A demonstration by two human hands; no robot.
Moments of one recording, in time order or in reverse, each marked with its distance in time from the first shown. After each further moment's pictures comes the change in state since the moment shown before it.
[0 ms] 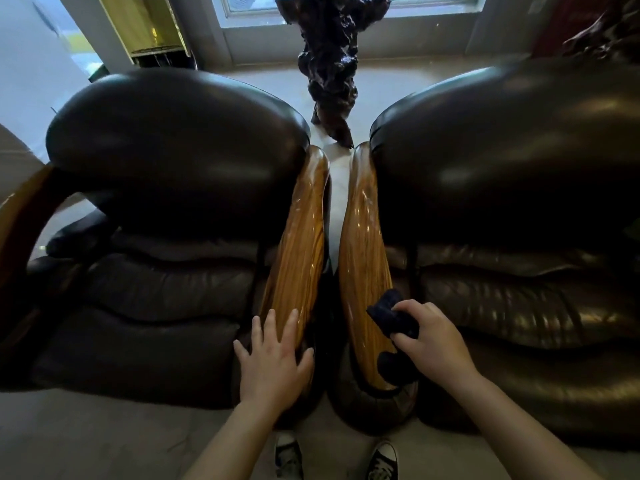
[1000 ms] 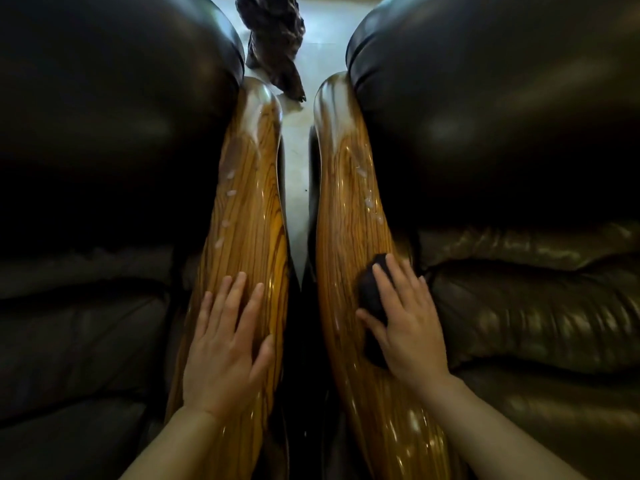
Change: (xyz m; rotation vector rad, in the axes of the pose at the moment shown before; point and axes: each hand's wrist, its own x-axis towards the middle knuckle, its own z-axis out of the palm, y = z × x) left_hand 0.283 -0.062 0.143 0.000 0.264 0.428; right_hand 0.227 0.119 0.169 -0.373 0.233 -0.142
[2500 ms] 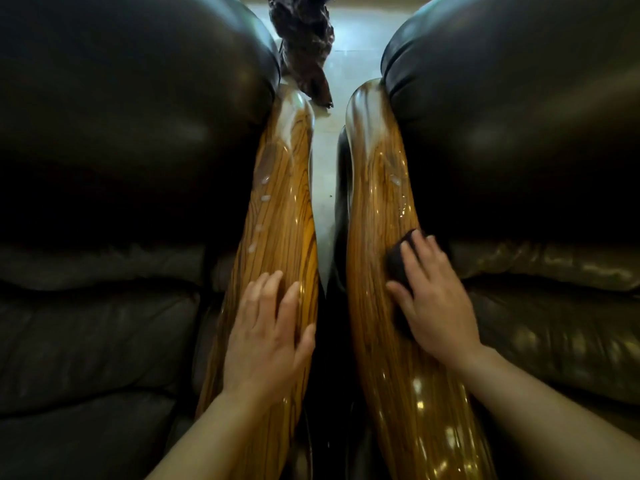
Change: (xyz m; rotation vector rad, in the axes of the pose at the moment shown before) left_hand 0.019 0.014 -0.012 0.011 0.012 -0.088; right_hand 0.055 -0.001 -0.010 -0.074 -0.041 -0.022
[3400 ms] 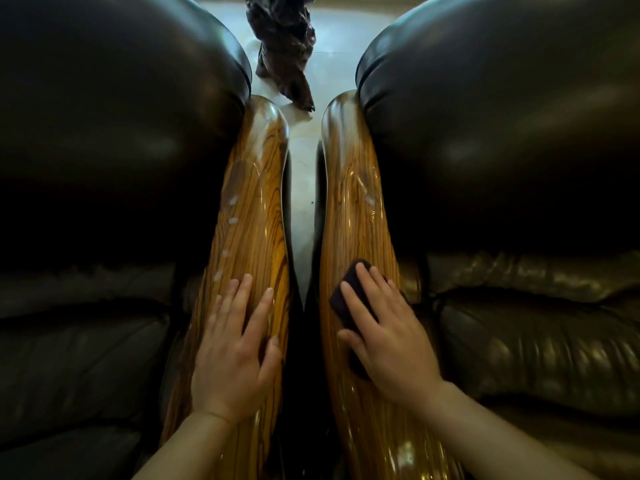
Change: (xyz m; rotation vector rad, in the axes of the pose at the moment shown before) left_hand 0.026 0.004 0.001 -0.107 0.026 0.014; right_hand -0.008 -0.008 0.011 -0.071 -0.024 -0.223
